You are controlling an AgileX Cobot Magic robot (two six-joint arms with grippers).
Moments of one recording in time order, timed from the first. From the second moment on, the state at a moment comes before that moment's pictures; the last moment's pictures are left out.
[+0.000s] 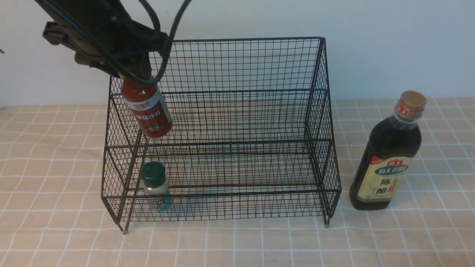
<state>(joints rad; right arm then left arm) -0.01 -0.01 0.02 -0.02 0.39 0.02 -0.31 1.70 -1.75 0.08 1.22 -0.16</state>
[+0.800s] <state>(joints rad) -0.01 -0.01 0.02 -0.02 0.39 0.02 -0.31 1.92 -1.76 0.08 1.22 -0.16</state>
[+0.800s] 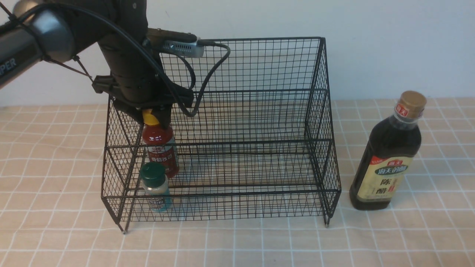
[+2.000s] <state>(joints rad) -0.01 -0.01 0.02 -0.02 0.39 0.02 -0.31 0.69 -1.15 0.09 0.75 -0.15</state>
